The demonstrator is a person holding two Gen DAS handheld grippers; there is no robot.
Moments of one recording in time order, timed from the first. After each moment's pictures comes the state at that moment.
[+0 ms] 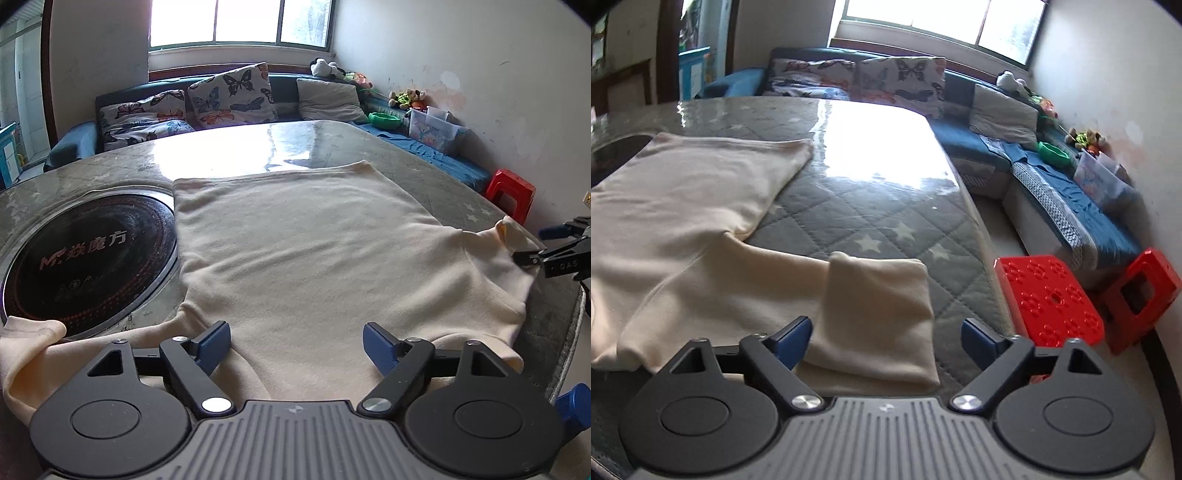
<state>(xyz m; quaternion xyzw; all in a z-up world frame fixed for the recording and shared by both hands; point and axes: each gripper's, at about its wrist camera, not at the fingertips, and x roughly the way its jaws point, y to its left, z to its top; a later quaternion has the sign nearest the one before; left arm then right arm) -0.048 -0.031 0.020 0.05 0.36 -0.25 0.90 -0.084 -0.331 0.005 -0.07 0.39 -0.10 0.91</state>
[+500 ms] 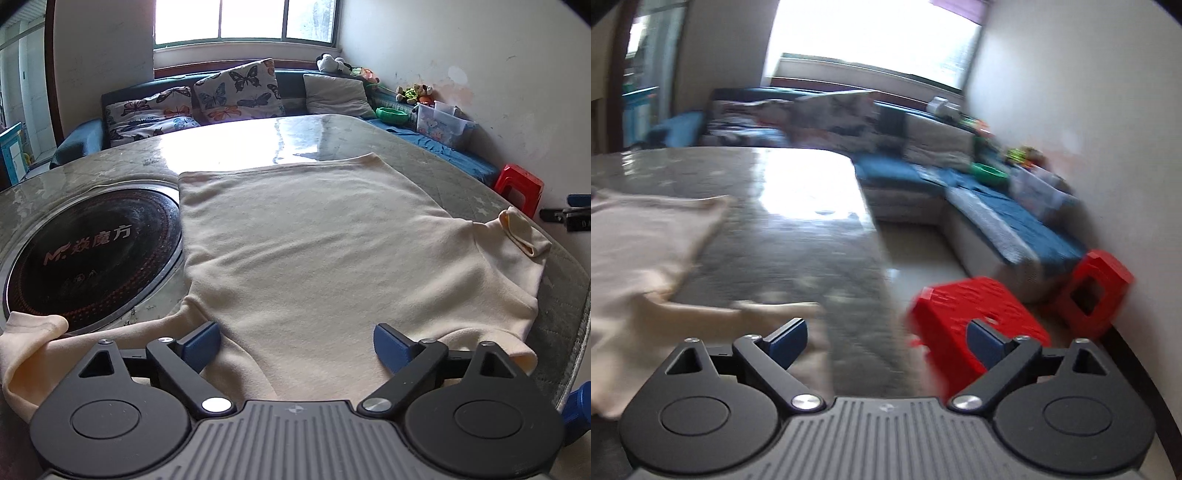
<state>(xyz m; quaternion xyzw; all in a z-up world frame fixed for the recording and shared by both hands) -0.046 -0.033 0.013 0.06 0.36 -0.24 0.90 -0.108 -0.357 0.027 -0.07 0.33 -0.16 0.93</state>
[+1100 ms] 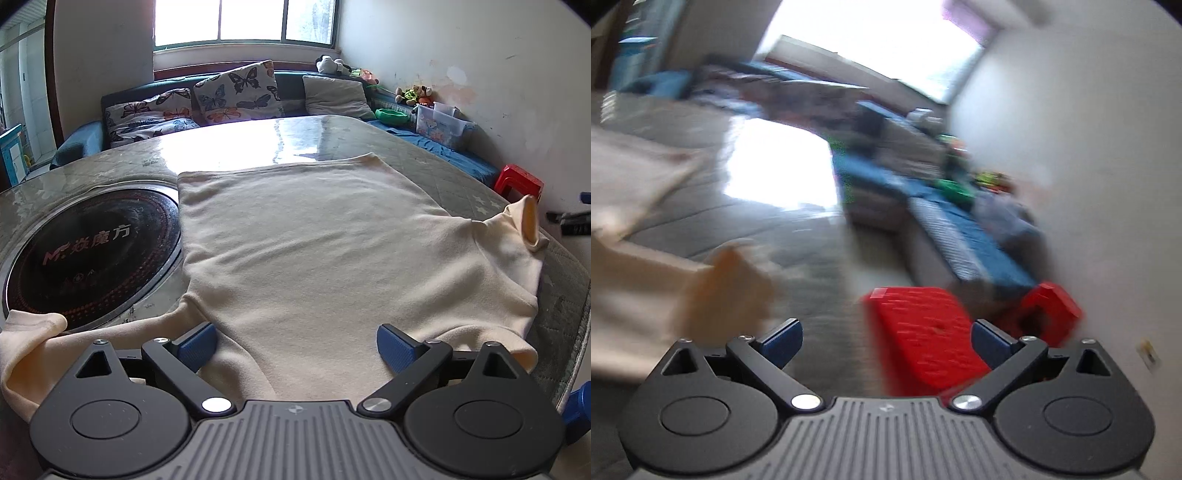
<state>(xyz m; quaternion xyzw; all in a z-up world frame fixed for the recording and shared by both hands) -0.047 -0.031 0.011 0.06 0.36 -0.24 0.90 -0.111 -0.361 0.020 -0.14 0.32 -0.27 0.90</state>
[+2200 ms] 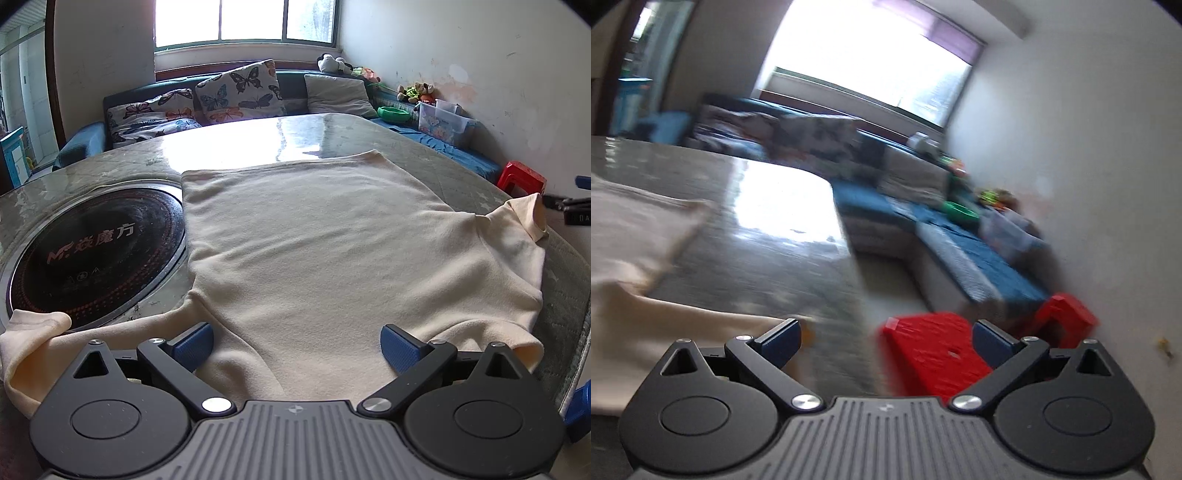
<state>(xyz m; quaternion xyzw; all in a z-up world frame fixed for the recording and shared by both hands) -0.048 -0.030 0.009 0.07 0.36 -0.24 0.90 -0.116 -0.317 0.034 -0.14 0.28 -0.19 0.93</state>
